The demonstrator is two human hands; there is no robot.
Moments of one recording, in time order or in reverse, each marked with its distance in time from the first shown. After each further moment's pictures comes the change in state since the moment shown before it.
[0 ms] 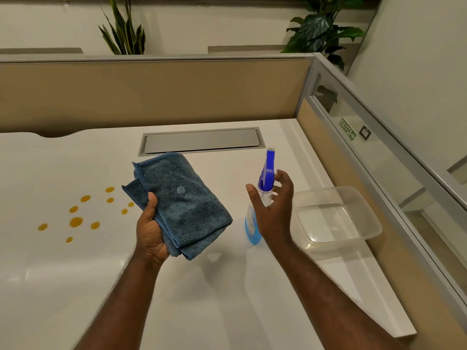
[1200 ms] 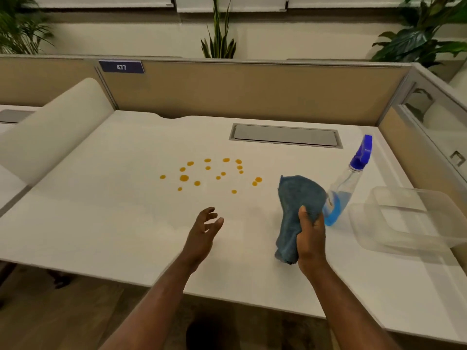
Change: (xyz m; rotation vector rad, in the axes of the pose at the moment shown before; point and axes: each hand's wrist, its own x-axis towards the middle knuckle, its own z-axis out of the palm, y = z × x) left_hand -0.136 0.033 -0.154 1.018 0.214 0.215; right_hand -0.166 -0.050 0.031 0.420 -0.234 0.483
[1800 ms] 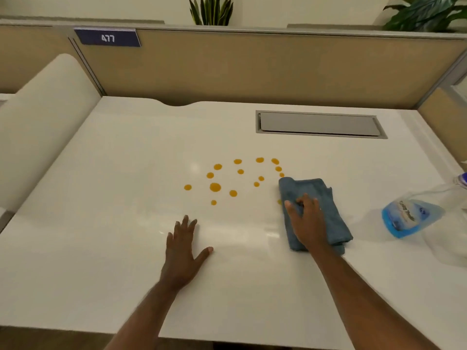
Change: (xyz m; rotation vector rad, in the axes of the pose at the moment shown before) left_hand 0.119 -0.108 -0.185 0.766 -0.041 0.232; right_hand 0.092 0.100 0.156 -1.004 -0.014 -0.209
